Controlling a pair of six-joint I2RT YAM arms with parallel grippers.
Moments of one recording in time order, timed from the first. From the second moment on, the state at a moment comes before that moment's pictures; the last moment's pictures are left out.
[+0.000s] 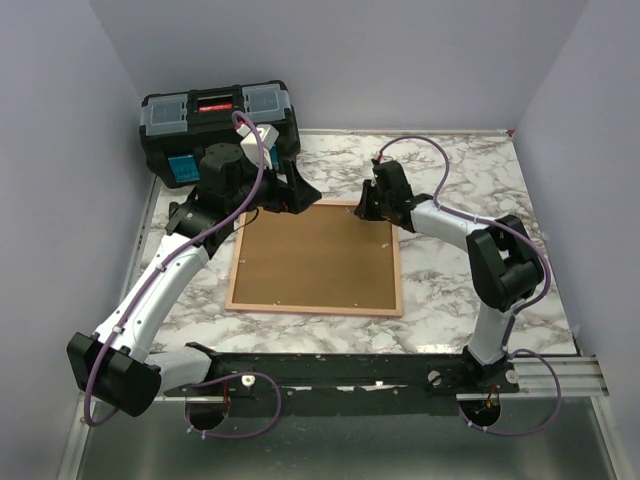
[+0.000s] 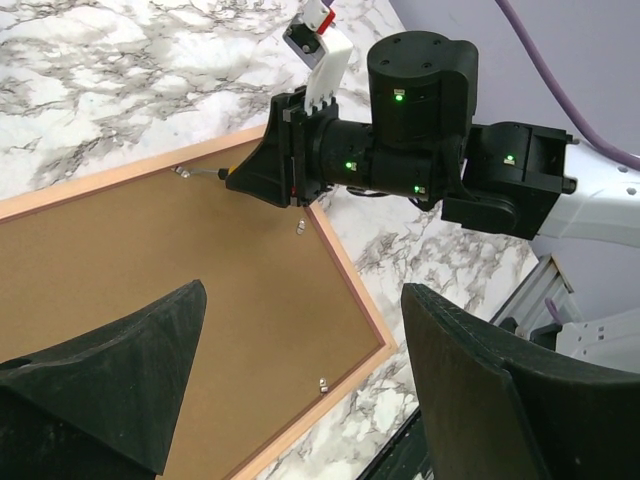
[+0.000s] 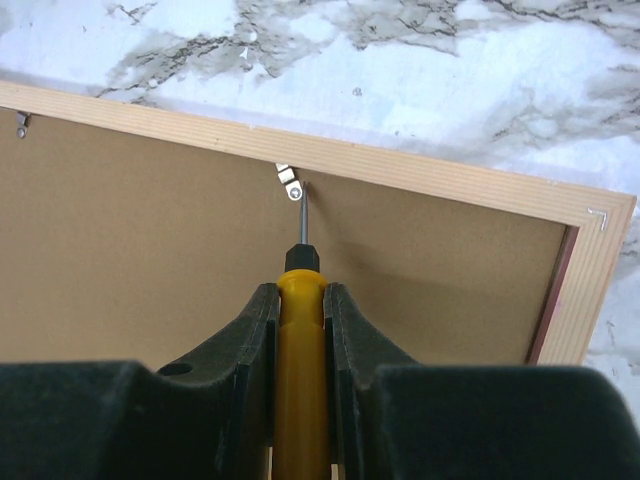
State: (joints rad) left arm -0.41 1.20 1.22 -0.33 0.42 -0.43; right arm 0.48 1.86 1.21 -0.07 0.02 0.41
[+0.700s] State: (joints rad) left arm -0.41 1.20 1.21 -0.32 0.43 -0.45; right arm 0.48 1.89 1.25 -0.05 -0.13 0.31
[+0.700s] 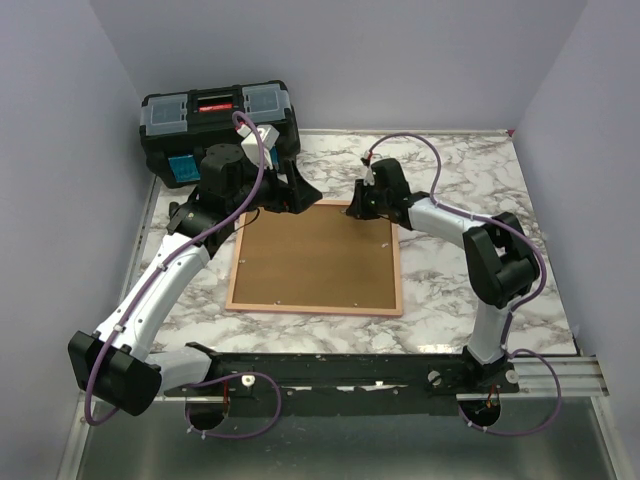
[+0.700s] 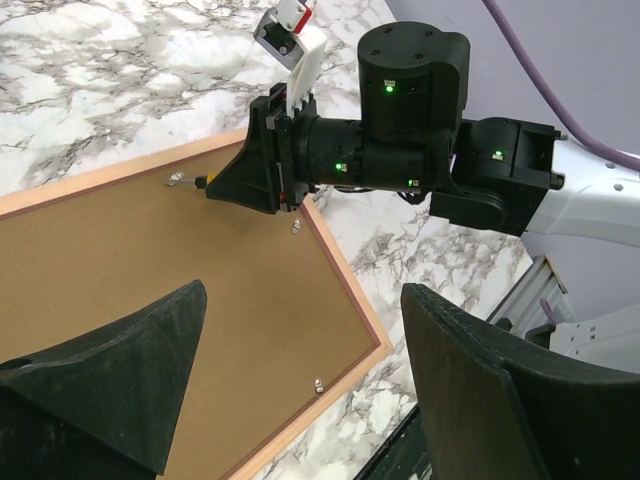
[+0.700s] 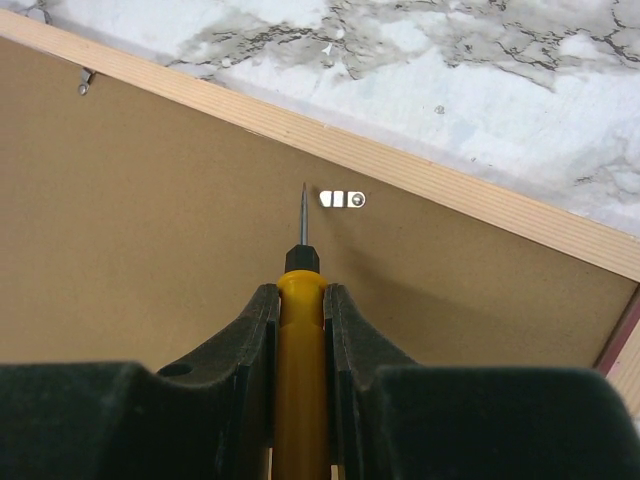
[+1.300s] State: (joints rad) left arm -0.41 1.21 1.16 -0.31 0.33 -0.45; right arm 0.48 1.62 1.01 -0.06 -0.15 0.47
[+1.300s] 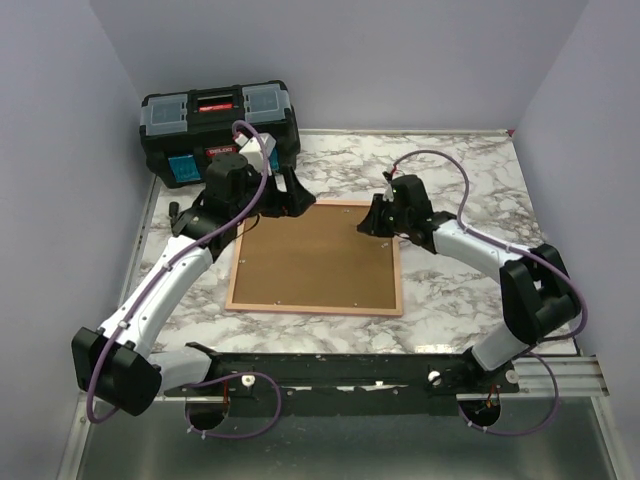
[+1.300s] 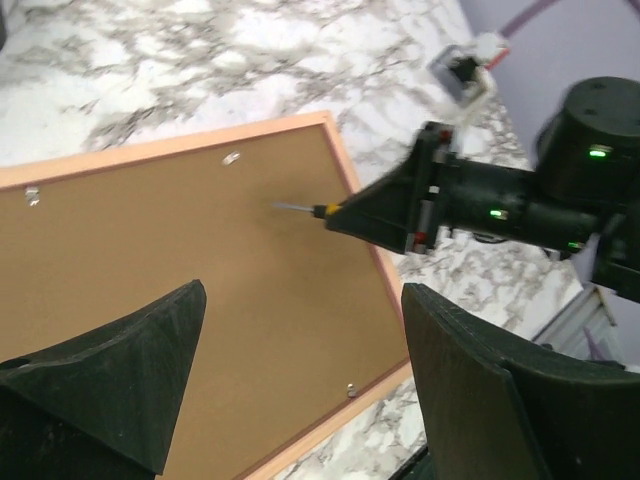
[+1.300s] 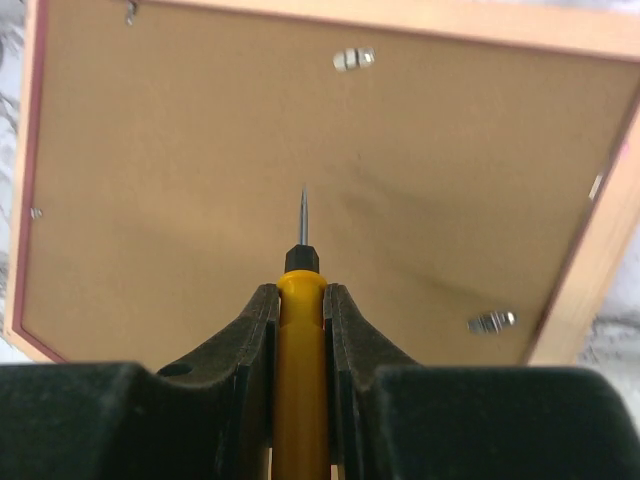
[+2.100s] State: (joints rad) left arm 0.07 1.05 0.55 -0.35 0.08 -0.82; right arm 0.48 1.16 0.67 -0.06 -0.33 0.46
